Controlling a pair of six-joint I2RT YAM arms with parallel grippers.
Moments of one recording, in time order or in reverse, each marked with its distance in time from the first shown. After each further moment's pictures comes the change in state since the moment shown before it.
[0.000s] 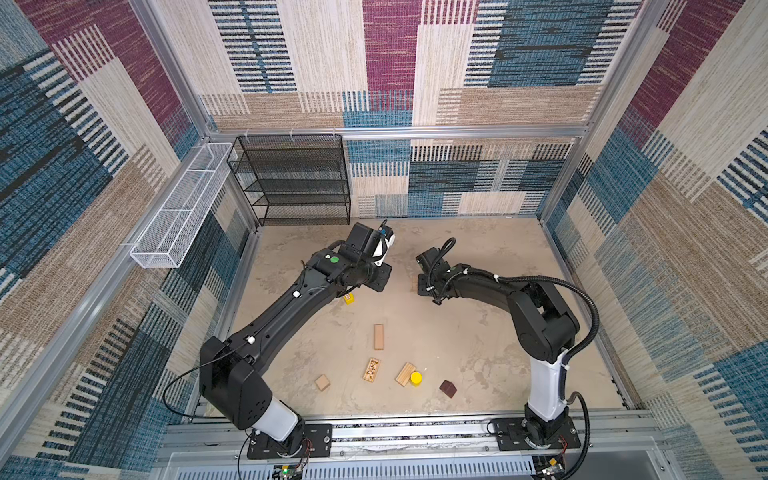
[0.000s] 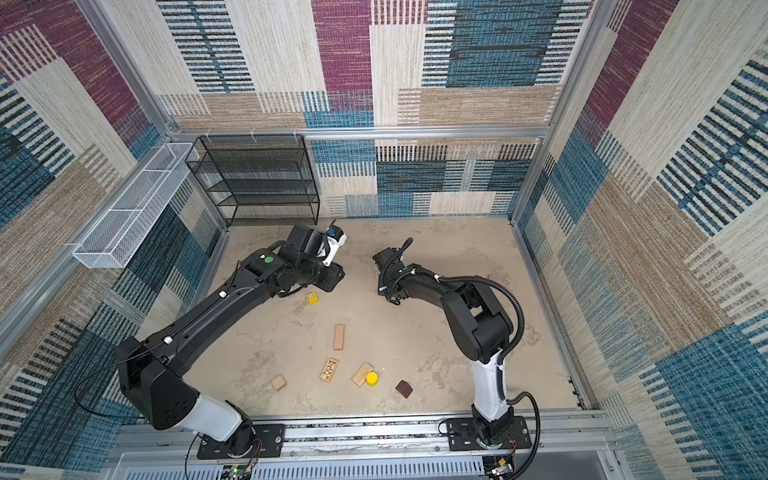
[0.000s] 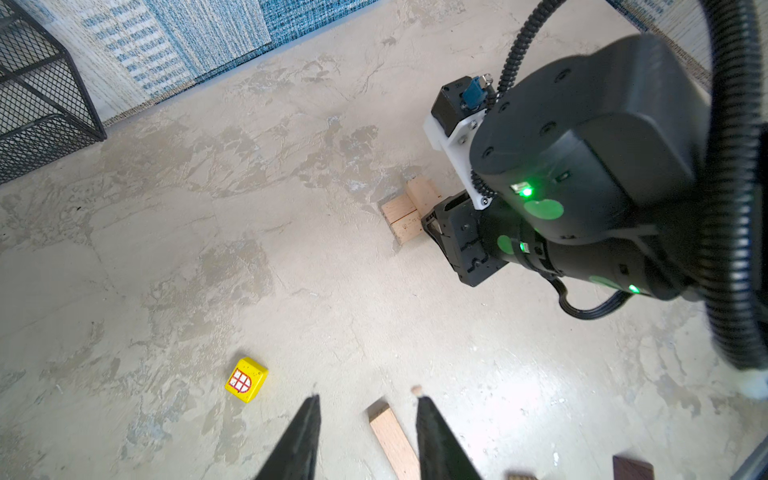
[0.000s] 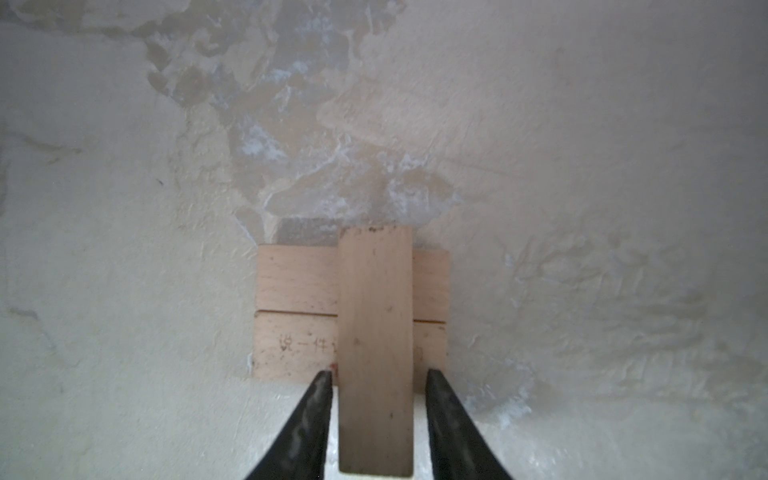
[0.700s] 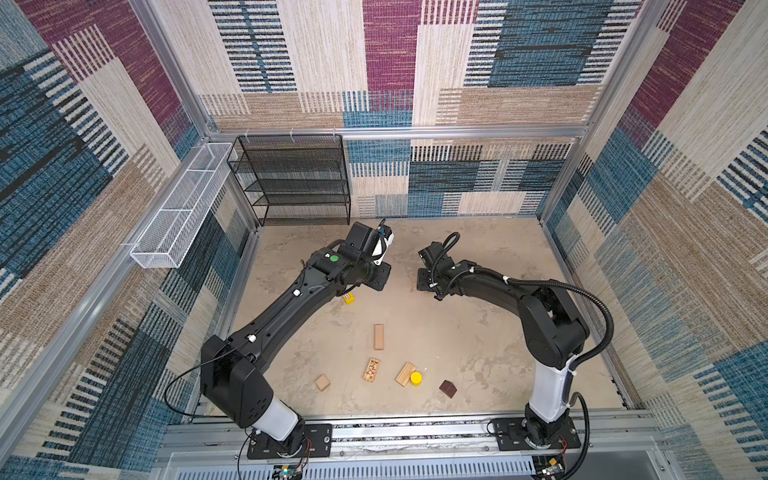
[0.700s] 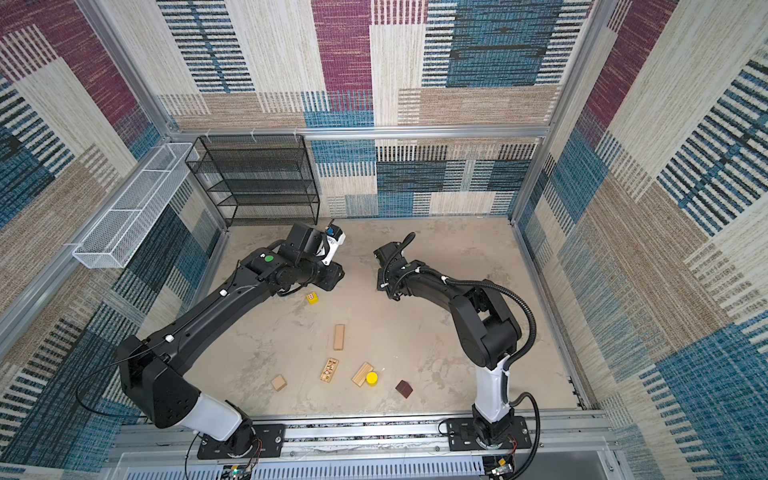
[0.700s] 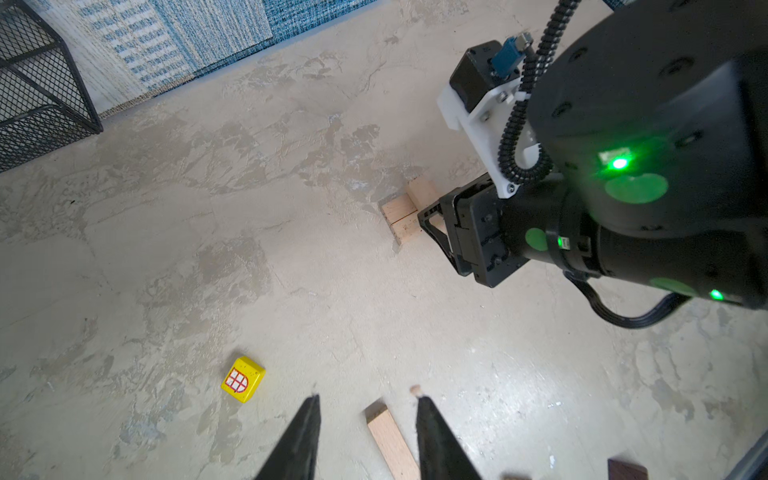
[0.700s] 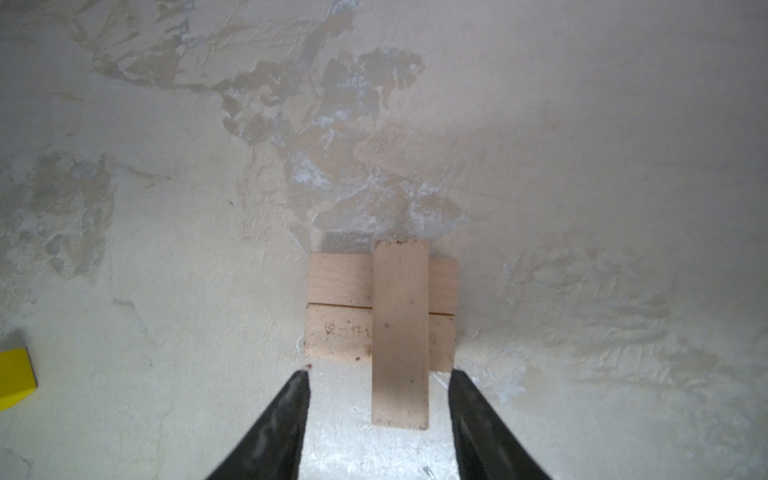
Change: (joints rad) left arm 0.011 0.008 0.003 0.000 0.011 -0.011; right arm -0.003 -0.064 0.005 -0.011 -0.016 0.000
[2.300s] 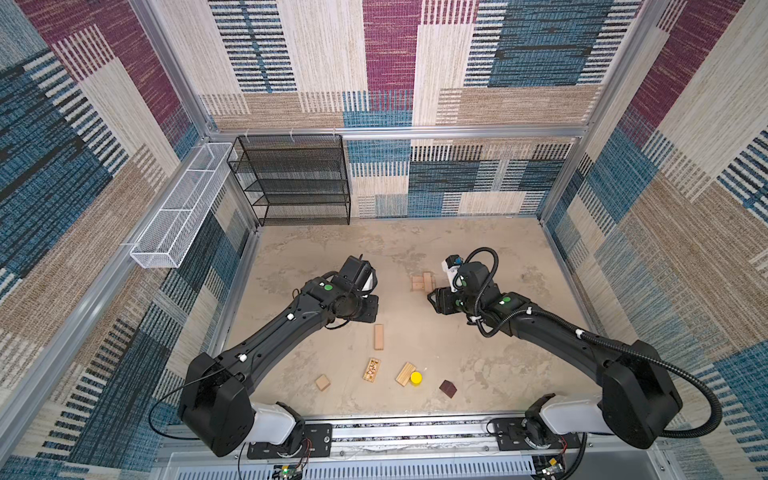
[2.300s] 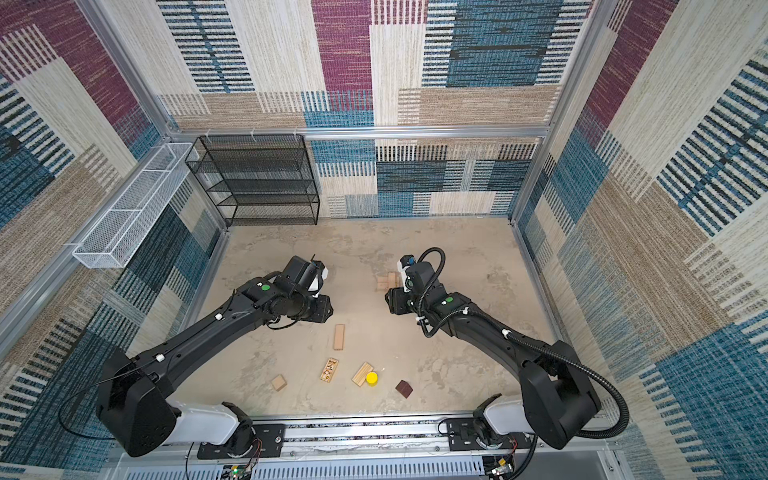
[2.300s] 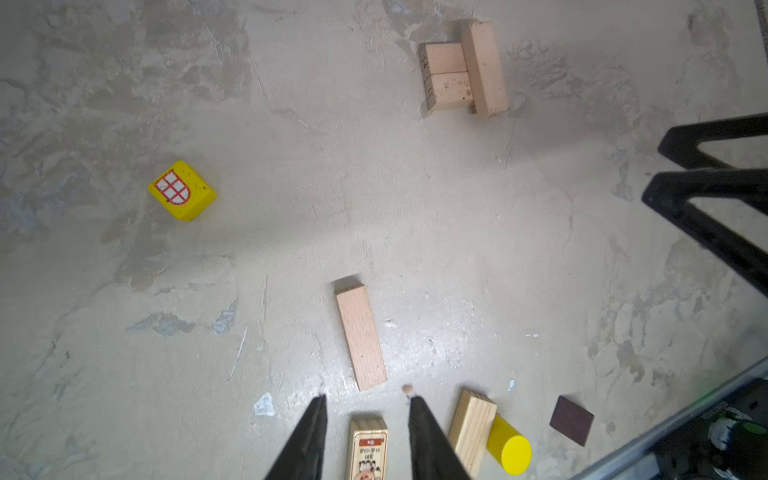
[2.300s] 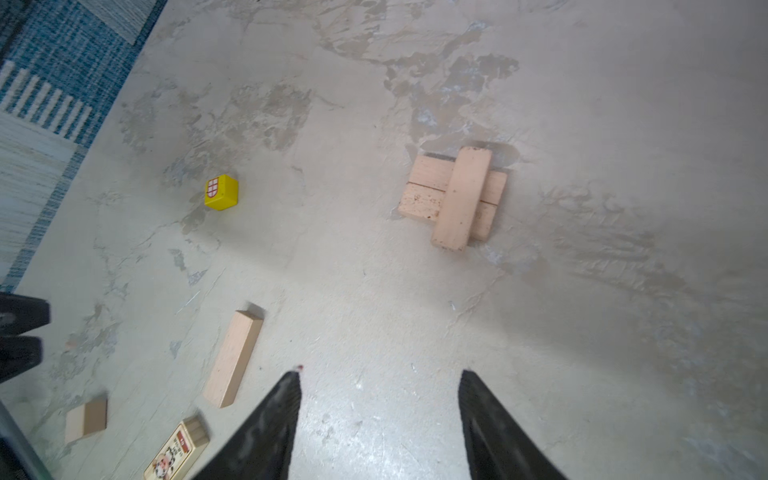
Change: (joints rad) left arm -0.015 -0.155 -0.357 -0.004 0.060 -0.352; right arm -0.006 -0.560 -0.470 0.173 -0.294 -0.220
